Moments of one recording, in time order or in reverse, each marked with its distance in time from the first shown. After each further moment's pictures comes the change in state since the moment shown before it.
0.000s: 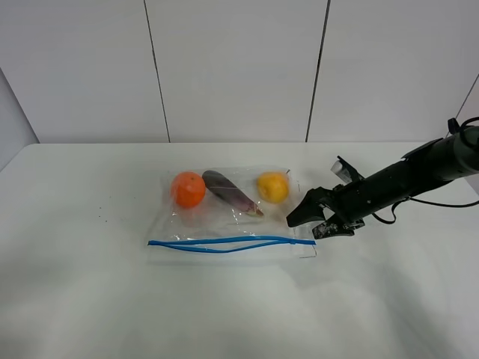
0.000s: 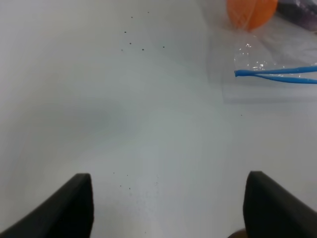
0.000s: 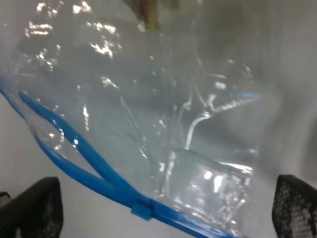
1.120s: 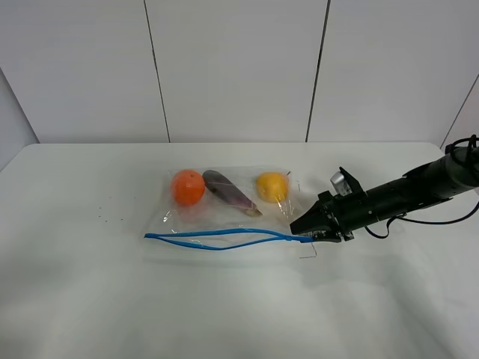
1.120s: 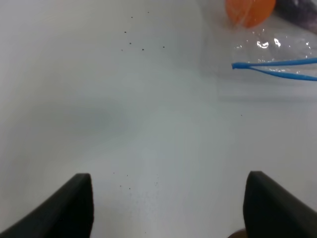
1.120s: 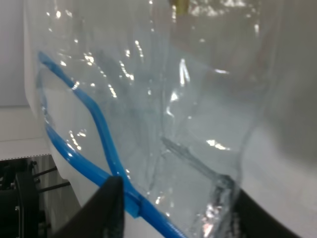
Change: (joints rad) left arm 0.000 0.000 0.000 0.000 0.000 0.000; right arm -0.046 0.120 -0.002 0.152 0.174 -0.159
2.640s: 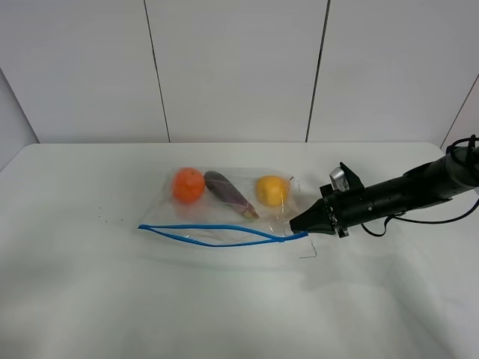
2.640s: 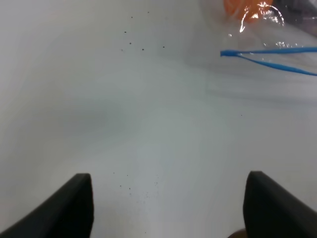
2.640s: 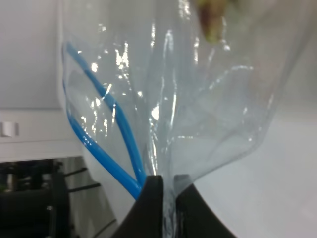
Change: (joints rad) left arm 0.000 0.000 0.000 0.000 0.000 0.000; right arm 0.000 0.000 0.000 0.059 0.074 -0.030
